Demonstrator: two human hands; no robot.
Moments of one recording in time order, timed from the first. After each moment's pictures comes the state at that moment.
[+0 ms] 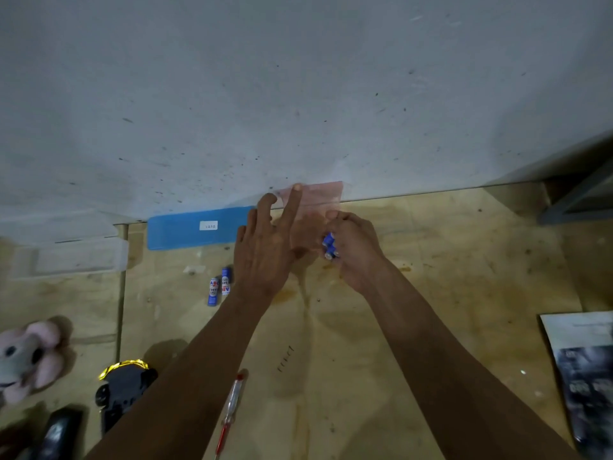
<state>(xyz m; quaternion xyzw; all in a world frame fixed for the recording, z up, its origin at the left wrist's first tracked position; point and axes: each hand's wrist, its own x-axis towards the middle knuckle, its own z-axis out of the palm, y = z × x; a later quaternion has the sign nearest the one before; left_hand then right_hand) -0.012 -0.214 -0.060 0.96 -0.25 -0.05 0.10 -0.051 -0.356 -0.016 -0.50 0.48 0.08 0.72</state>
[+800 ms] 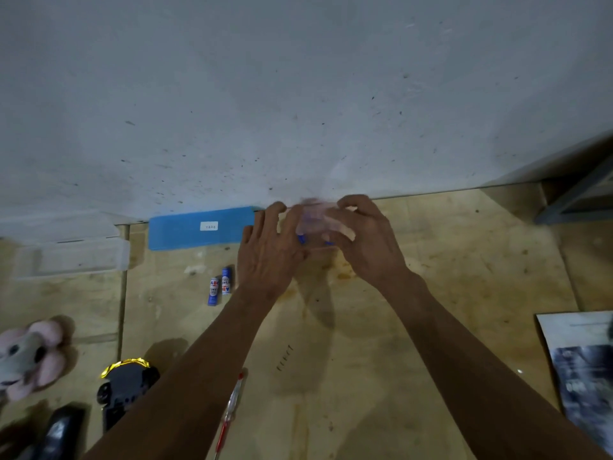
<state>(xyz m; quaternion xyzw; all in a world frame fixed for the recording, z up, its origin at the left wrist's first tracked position) -0.020 -0.219 -0.058 0.95 -0.27 0.00 0.12 -0.073 -0.395 -0.051 -0.93 0.07 -0.09 0.34</state>
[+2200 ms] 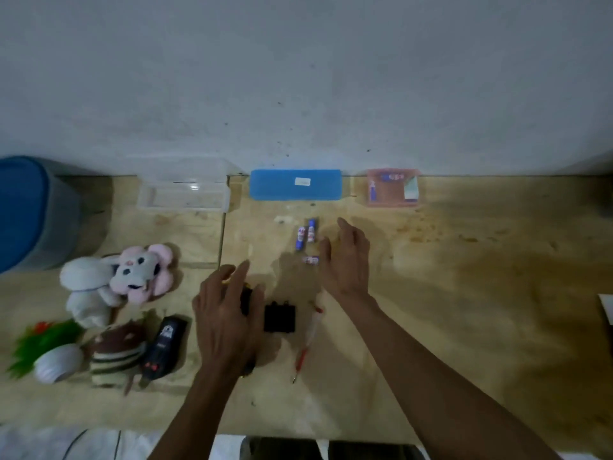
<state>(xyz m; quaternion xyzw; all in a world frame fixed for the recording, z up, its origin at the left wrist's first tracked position) -0.153 0.014 -0.025 0.97 -0.04 0.02 0.22 -0.119 -0.185 -0.073 -0.87 0.26 -0.01 0.41</state>
